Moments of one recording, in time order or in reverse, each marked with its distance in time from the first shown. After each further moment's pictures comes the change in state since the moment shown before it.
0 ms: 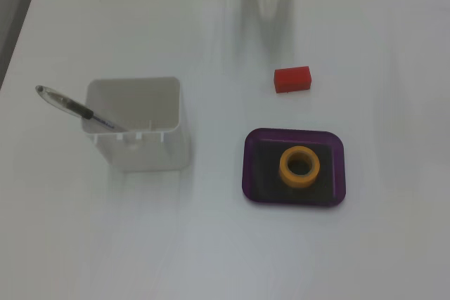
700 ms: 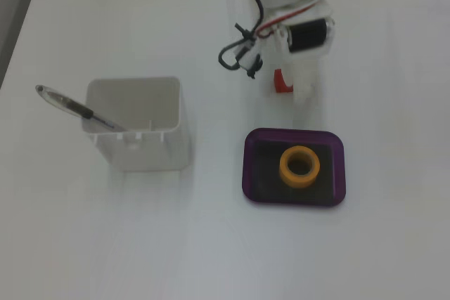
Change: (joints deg) arm -4.6 -89.9 -67.7 -0.7 1.9
